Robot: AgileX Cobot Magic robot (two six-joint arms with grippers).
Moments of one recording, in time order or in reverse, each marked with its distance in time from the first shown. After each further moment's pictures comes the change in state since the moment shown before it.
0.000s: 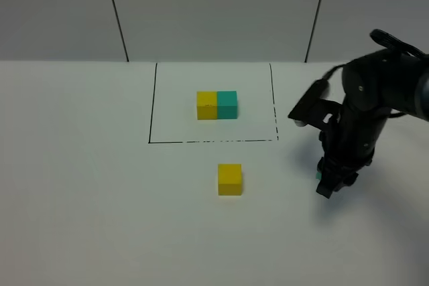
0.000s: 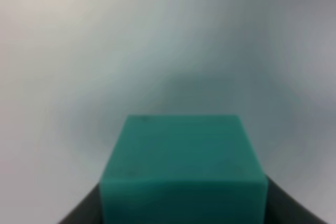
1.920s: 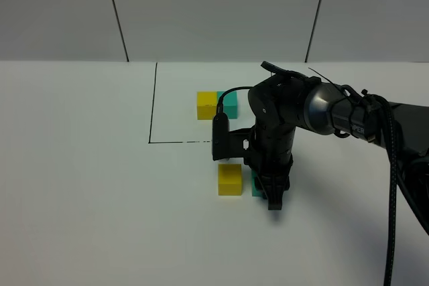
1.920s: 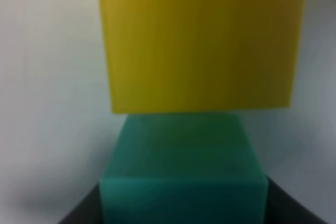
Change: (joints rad) left arm 0.000 0.000 0.000 0.000 0.000 -0.001; right arm 0.180 0.312 -0.274 0.034 -0.010 -0.350
